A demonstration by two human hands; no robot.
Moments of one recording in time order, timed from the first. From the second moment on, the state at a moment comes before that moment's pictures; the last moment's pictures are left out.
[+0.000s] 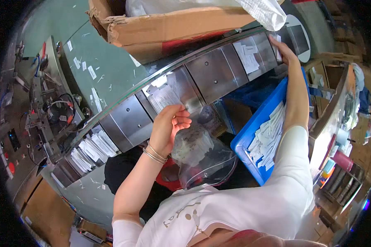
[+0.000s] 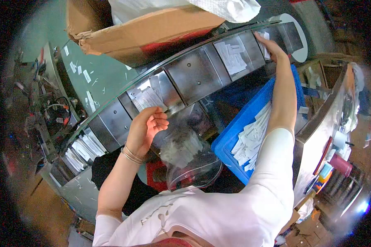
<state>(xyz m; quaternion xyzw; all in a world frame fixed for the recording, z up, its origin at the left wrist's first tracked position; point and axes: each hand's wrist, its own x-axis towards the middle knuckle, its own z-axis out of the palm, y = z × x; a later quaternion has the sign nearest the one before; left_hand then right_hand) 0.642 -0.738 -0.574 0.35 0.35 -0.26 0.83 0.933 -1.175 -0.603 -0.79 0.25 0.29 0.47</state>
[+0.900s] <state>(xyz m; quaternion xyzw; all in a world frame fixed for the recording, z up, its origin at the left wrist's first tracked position) 0.637 -0.735 -0.574 0.35 0.34 -0.27 0.83 0.922 -1.178 -0.596 -0.84 0.19 0.29 0.42</state>
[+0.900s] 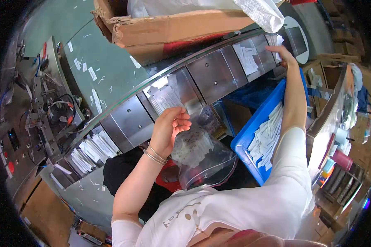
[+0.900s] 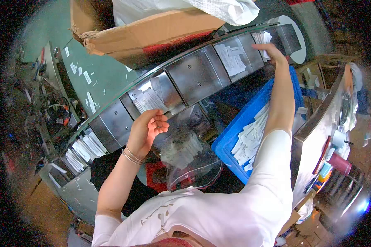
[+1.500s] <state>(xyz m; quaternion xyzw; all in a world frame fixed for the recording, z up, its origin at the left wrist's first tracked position) 0.641 -0.739 -0.574 0.36 0.35 -0.27 0.82 0.905 -1.142 -0.561 -0.81 0.20 0.29 0.47</state>
